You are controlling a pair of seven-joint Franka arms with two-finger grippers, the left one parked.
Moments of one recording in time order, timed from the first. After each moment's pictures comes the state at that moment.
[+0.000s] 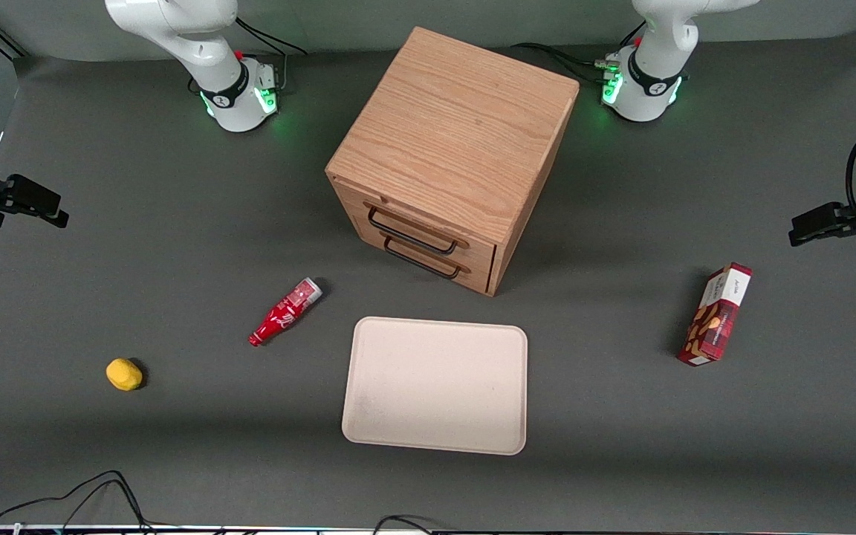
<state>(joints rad) 0.01 0.02 -0.04 -1.52 -0.01 1.53 0.00</state>
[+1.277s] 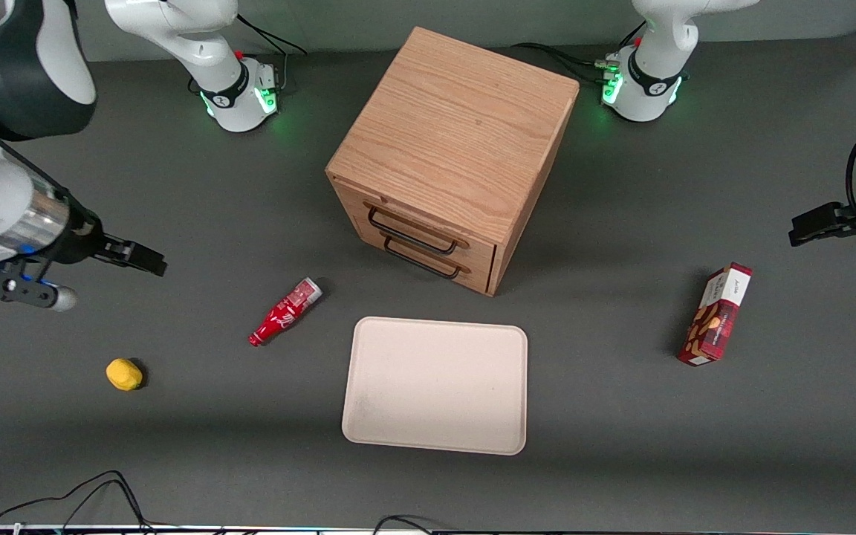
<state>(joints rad) 0.03 0.19 0.13 -1.52 0.01 1.65 0.51</state>
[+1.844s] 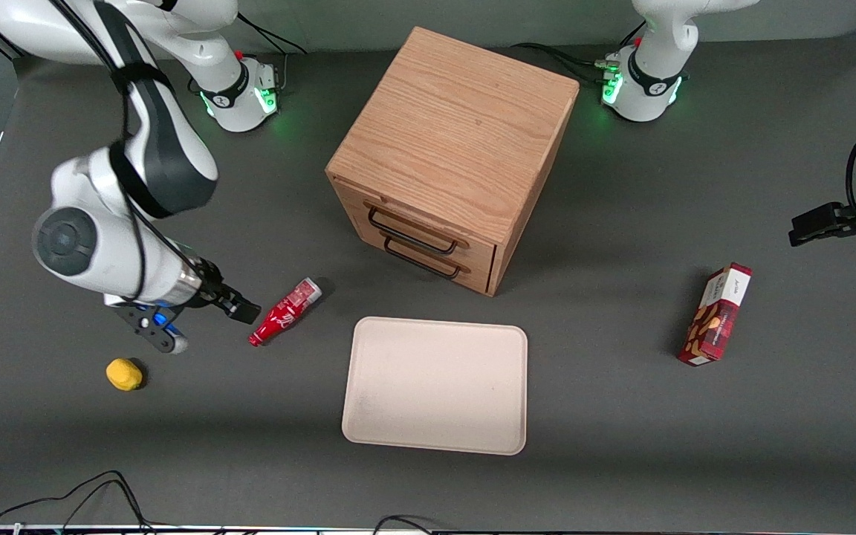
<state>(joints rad) 0.04 0.37 0.25 -1.67 0.00 1.93 0.97</state>
